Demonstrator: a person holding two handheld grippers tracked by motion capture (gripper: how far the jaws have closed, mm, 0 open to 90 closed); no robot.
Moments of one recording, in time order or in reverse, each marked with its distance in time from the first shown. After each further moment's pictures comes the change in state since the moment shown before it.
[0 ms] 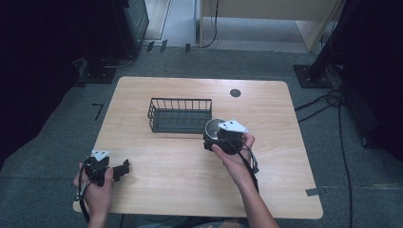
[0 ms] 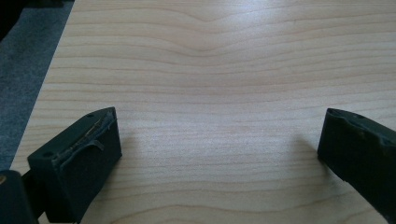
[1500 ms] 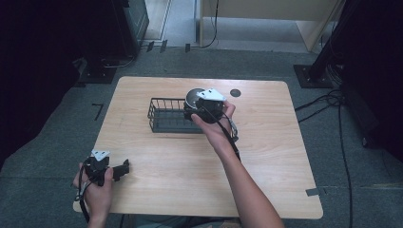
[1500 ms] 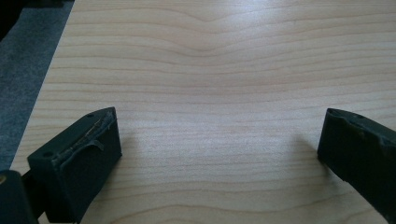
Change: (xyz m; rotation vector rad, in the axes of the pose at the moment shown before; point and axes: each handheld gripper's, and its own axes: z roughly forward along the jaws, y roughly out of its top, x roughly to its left) left arm 0.000 0.000 0.000 0.000 0.001 0.001; right arm 0.031 0.086 0.049 -0.121 0.019 -0.068
